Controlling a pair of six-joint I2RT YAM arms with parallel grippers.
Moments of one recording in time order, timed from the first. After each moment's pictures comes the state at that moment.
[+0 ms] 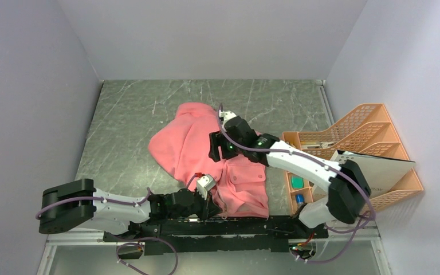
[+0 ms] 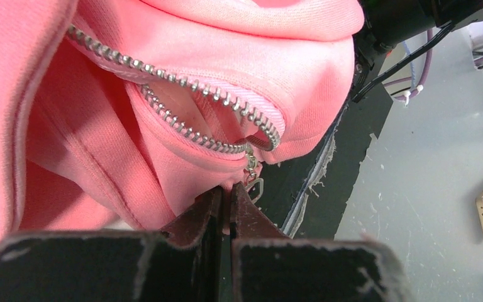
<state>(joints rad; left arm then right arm) -1.34 1.19 0.23 0.55 -0.07 -0.67 0.84 1.40 1.03 -0.34 0.00 0.45</state>
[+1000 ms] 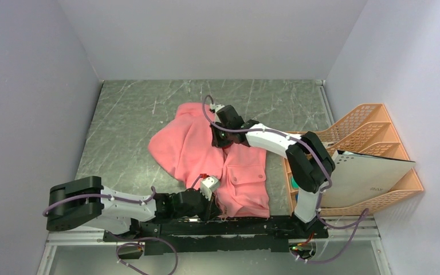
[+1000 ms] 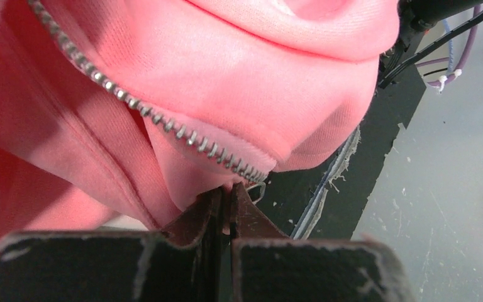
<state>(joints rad) -1.34 1.26 0.28 0.46 -0.07 -0.67 0.70 1.83 1.22 -0.24 -0.10 0.29</state>
